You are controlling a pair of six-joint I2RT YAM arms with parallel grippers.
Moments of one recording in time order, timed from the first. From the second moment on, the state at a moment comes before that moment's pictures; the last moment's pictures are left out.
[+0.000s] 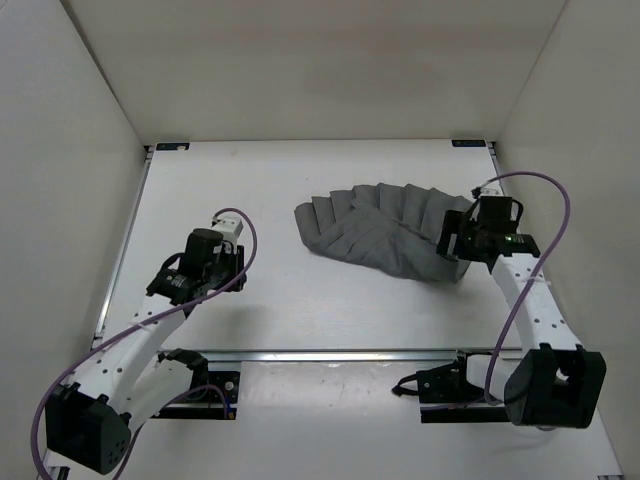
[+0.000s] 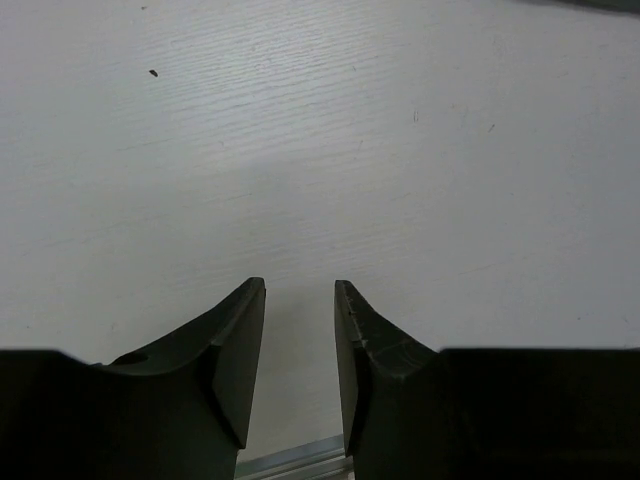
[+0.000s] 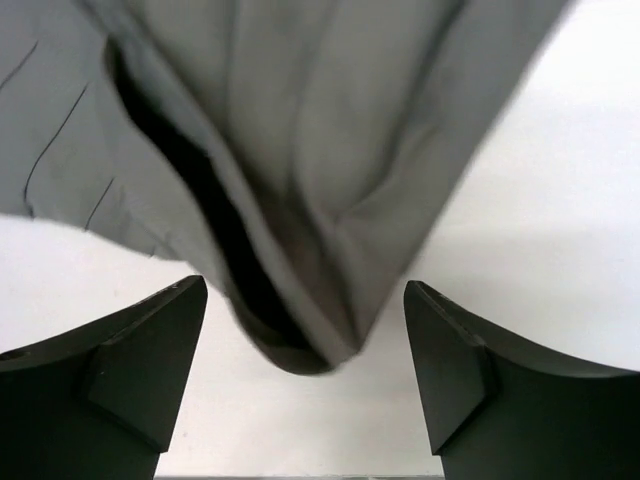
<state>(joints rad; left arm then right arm) -0.36 0.90 0.68 -0.58 0.00 -0.17 -0.02 1.16 0.90 -0.63 -0.05 0.14</state>
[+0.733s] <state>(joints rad) -0.38 0.89 0.67 -0.58 0.00 -0.18 0.03 1.09 0.74 -0.53 -0.11 0.14</state>
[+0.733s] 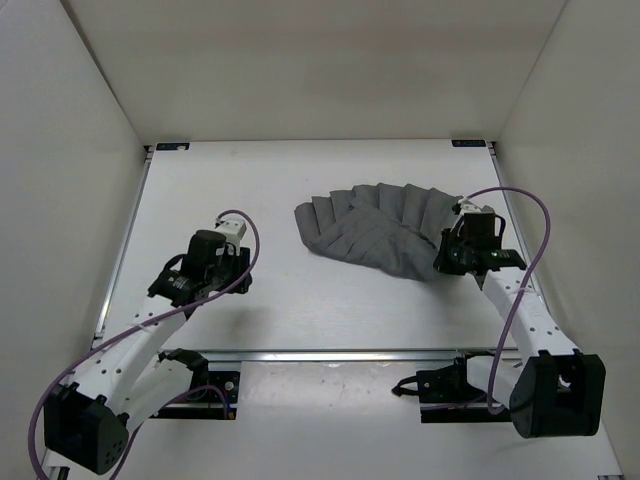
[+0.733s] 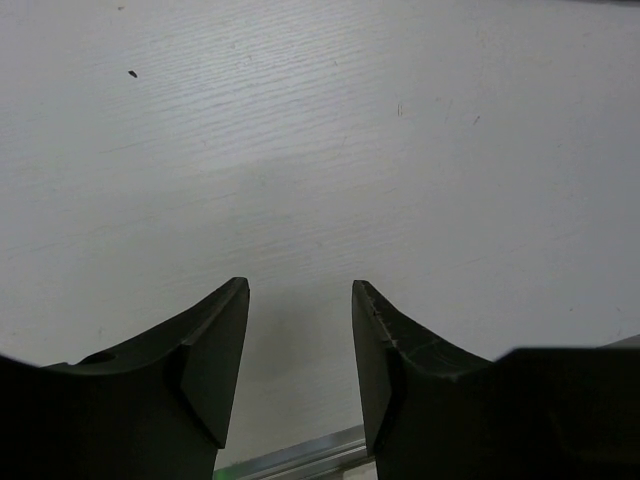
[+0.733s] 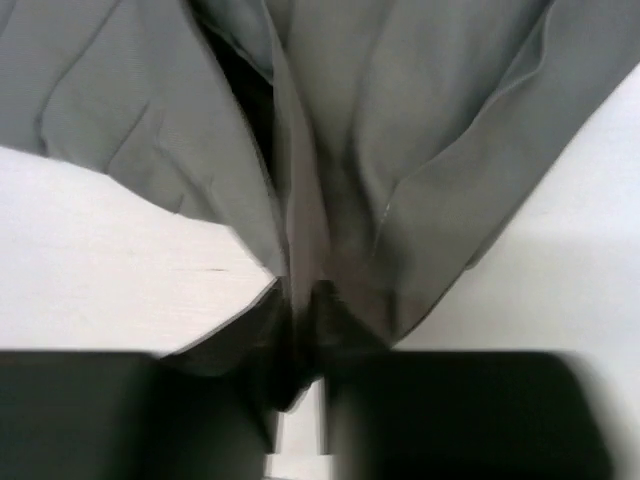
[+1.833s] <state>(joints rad) -0.62 2.27 1.89 -0.18 0.23 -0.20 0.19 1.02 0.68 -0.59 -0.26 0.22</state>
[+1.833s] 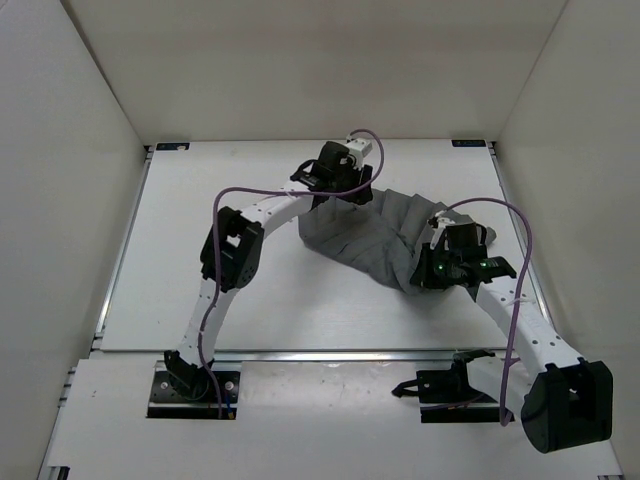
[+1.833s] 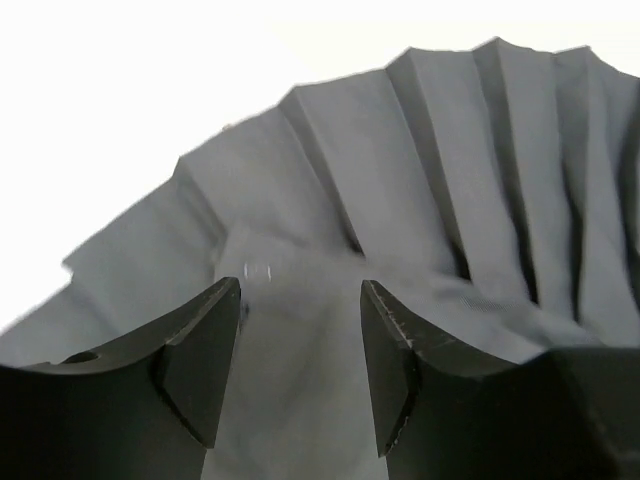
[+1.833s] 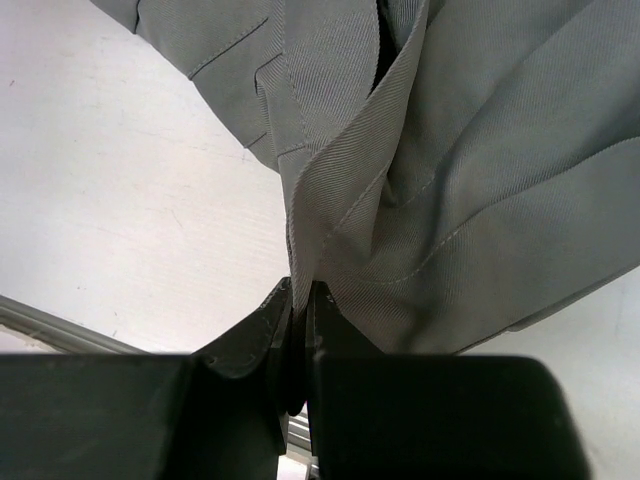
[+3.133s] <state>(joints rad) -0.51 2.06 1.61 -0.16 0.37 -0.33 0.15 1.06 0.67 -0.58 -0.31 0.18</state>
